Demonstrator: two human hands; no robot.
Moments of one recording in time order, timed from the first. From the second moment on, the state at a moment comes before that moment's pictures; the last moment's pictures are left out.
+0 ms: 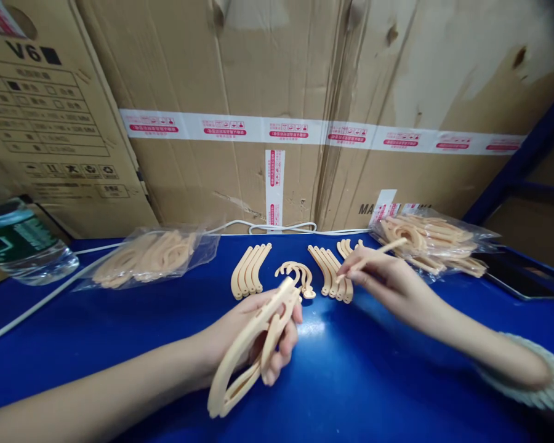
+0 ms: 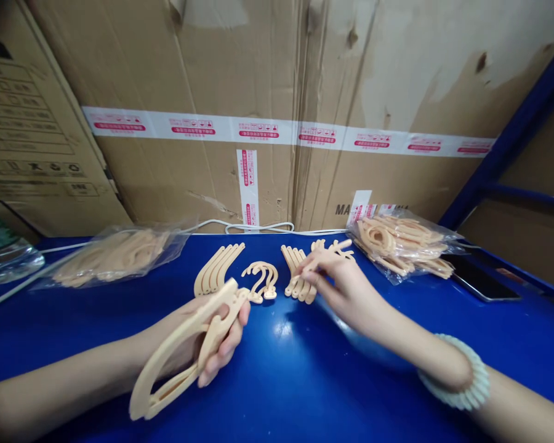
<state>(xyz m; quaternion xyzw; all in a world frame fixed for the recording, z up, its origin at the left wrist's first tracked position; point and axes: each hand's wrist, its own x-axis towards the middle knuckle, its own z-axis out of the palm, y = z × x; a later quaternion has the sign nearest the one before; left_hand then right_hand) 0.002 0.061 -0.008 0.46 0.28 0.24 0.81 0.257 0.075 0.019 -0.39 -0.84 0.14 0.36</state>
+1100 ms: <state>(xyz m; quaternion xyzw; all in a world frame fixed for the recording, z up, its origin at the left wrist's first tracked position) 0.012 0.051 0.005 0.29 0.39 0.40 0.77 0.204 0.003 0.005 -0.10 -0.97 -0.08 0.22</state>
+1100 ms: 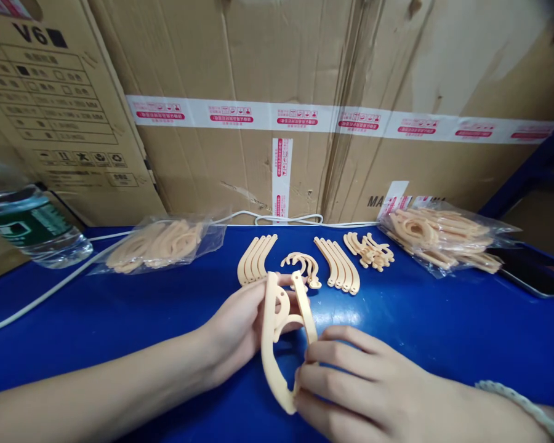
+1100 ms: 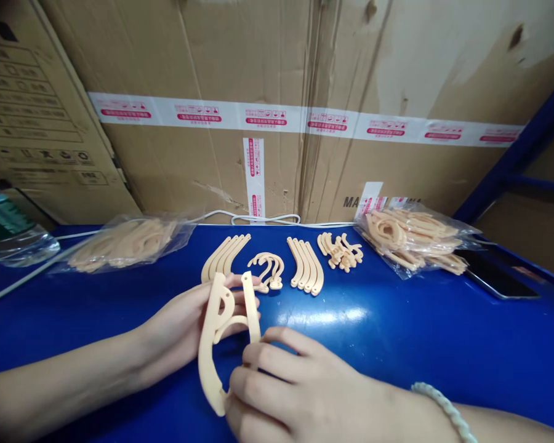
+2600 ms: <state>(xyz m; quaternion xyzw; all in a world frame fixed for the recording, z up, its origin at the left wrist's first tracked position) 0.007 0.044 -0.009 0.39 0.37 0.46 0.70 0.270 0.068 0.033 -0.32 -0.89 -0.22 0.23</state>
